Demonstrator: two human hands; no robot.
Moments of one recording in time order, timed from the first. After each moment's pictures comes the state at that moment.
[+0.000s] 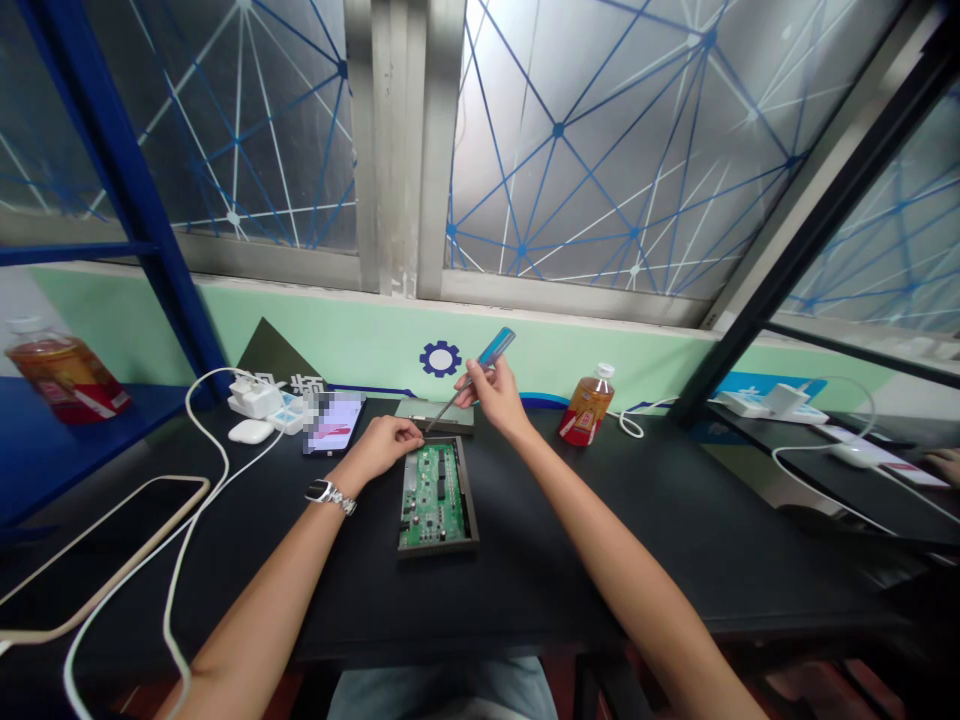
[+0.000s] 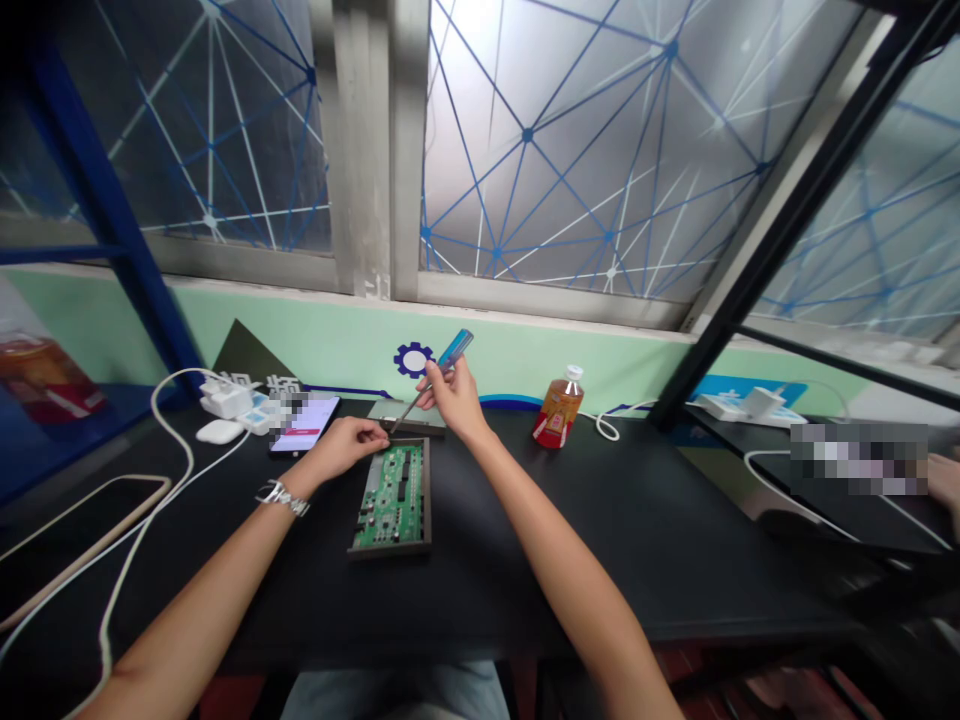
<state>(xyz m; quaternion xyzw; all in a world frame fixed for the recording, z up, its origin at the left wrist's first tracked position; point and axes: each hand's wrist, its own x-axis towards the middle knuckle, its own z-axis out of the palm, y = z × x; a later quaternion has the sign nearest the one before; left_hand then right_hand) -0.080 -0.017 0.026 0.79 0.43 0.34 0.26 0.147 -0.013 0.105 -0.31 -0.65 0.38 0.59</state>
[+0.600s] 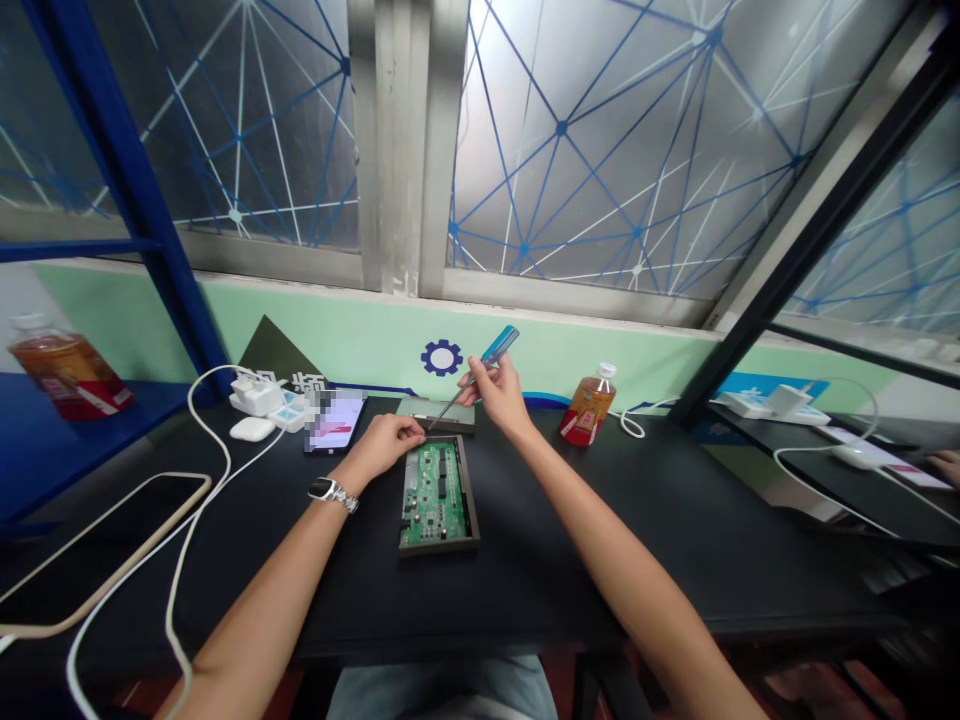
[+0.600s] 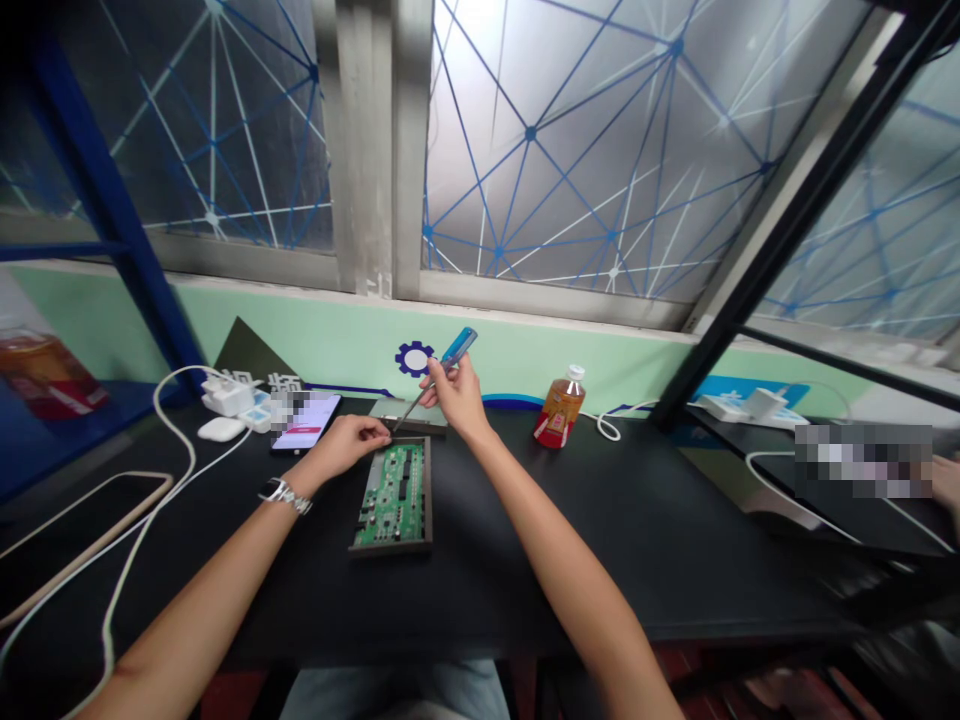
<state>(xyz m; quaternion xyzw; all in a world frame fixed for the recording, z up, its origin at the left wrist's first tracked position) -0.078 -0.022 0.031 0.80 0.43 0.35 0.24 0.147 -0.017 0.108 -0.31 -0.64 0.36 0.60</state>
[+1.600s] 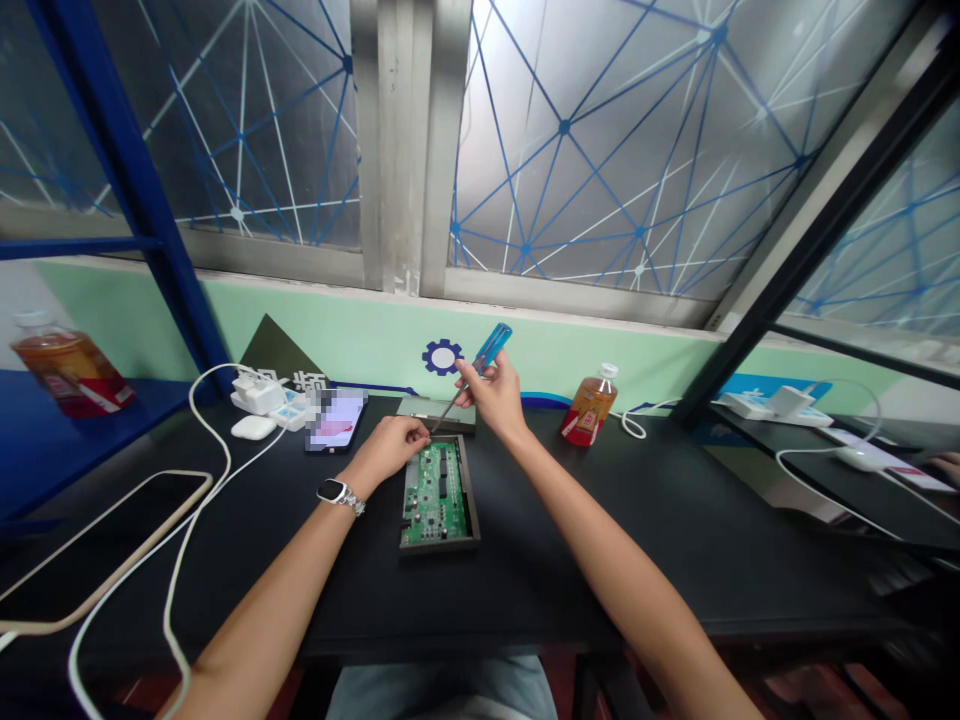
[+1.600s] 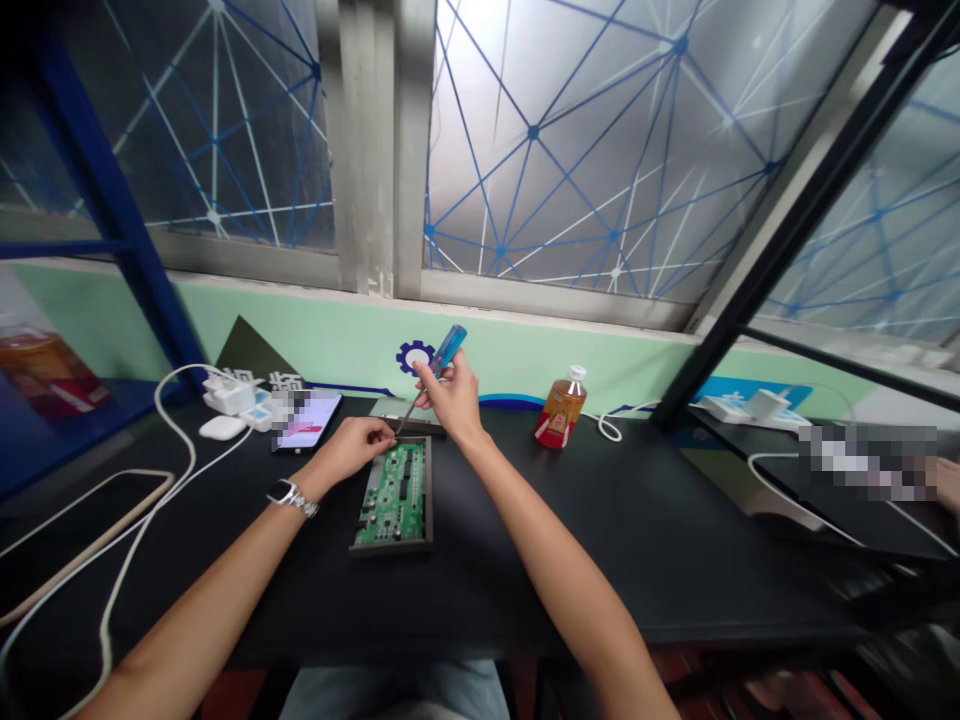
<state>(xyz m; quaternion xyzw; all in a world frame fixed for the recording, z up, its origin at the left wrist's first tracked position) -0.066 -0.031 0.034 0.80 0.44 0.35 0.20 0.133 -0.027 0.112 -0.35 -0.63 0.32 0.61</state>
